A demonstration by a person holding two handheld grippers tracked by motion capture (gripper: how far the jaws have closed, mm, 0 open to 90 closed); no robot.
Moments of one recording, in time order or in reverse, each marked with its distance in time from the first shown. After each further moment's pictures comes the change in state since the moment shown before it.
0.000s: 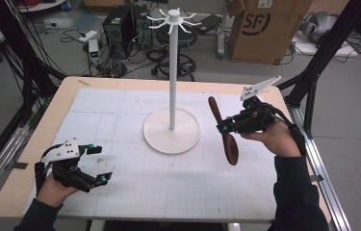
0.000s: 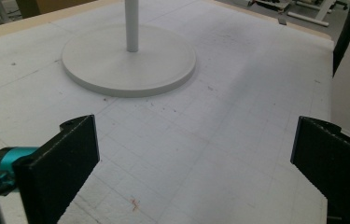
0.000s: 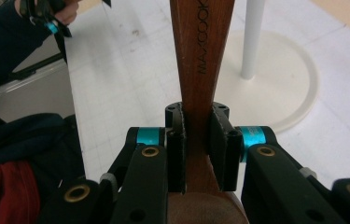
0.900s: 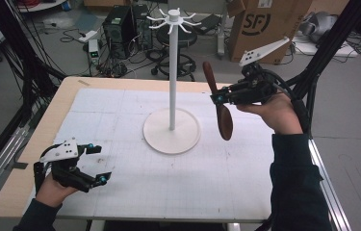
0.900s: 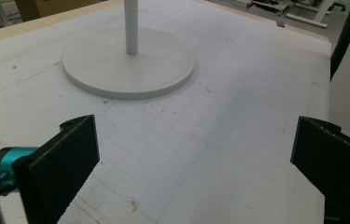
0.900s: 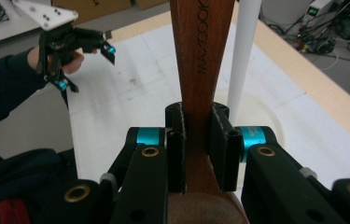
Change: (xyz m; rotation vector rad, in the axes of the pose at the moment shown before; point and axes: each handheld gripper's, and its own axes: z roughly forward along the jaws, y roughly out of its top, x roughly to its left) left arm 0.000 0.002 -0.003 -0.010 -0.002 0.004; right arm 0.018 0.074 -0.033 -0.081 -0.068 -0.056
